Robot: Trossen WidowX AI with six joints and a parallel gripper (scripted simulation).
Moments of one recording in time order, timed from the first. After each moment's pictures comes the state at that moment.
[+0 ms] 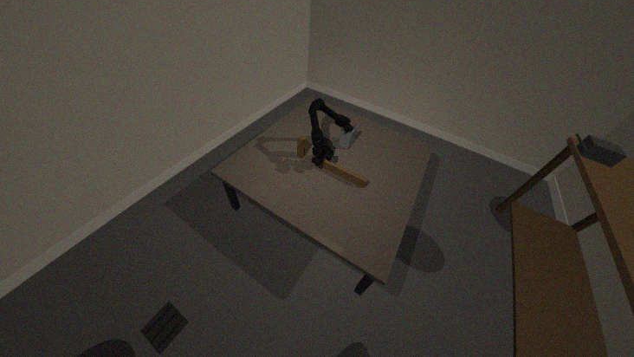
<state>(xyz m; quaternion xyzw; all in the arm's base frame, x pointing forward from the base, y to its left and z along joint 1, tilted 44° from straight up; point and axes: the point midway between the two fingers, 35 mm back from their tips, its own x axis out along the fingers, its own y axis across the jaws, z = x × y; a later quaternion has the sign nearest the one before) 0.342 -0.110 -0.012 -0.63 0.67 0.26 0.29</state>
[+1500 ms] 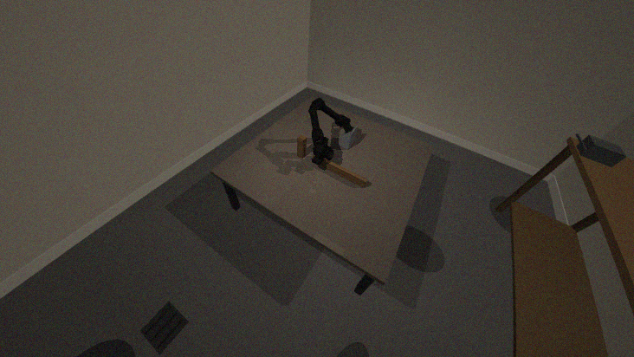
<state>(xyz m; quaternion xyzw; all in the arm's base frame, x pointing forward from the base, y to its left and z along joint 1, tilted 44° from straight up) 0.339 -0.108 -0.011 -0.63 0.67 0.25 0.30</state>
